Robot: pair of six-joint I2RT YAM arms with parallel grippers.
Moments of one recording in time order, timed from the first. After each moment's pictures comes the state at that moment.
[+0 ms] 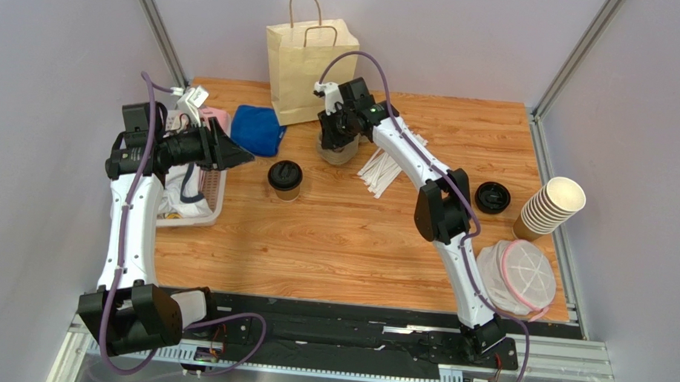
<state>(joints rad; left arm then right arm) 0.26 1.17 1.20 -0.74 1.05 -0.08 0.58 2.46 2.38 -0.73 -0.32 -0.06</state>
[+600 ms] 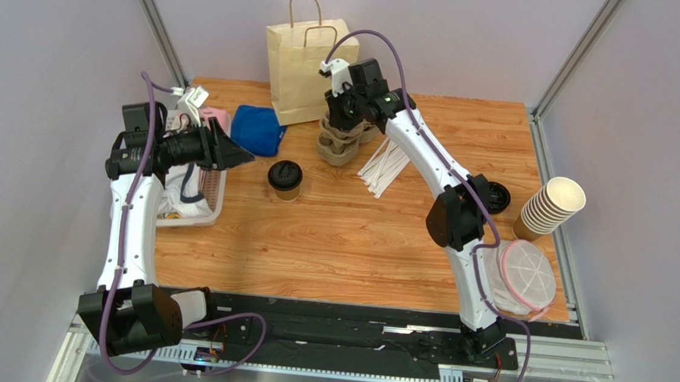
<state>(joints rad) 0.26 1.17 1.20 -0.74 1.06 -0.08 0.58 2.31 2.37 -0.73 -0.25 -0.12</state>
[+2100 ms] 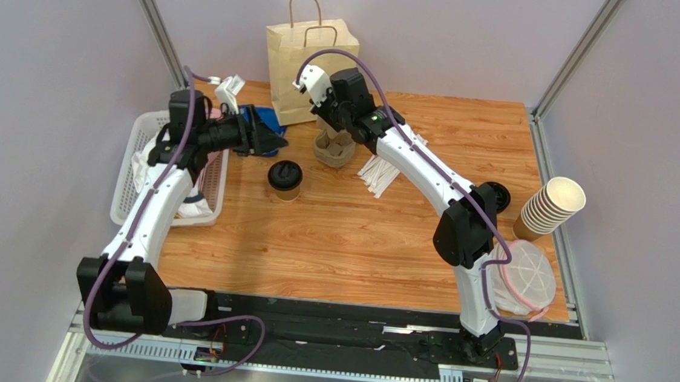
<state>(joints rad) 0.01 1.25 1.13 -0.32 0.86 -0.36 0.70 2.13 2.11 -0.46 0.08 -0.49</state>
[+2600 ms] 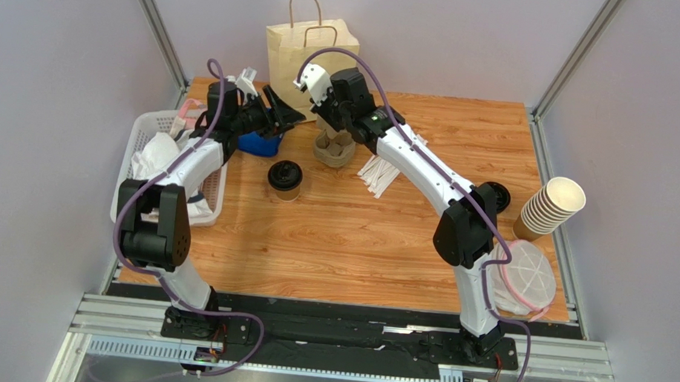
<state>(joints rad) -0.08 1.64 1.18 0.10 0.64 -0.76 0.70 2.13 2.11 -0.46 0.08 -0.46</state>
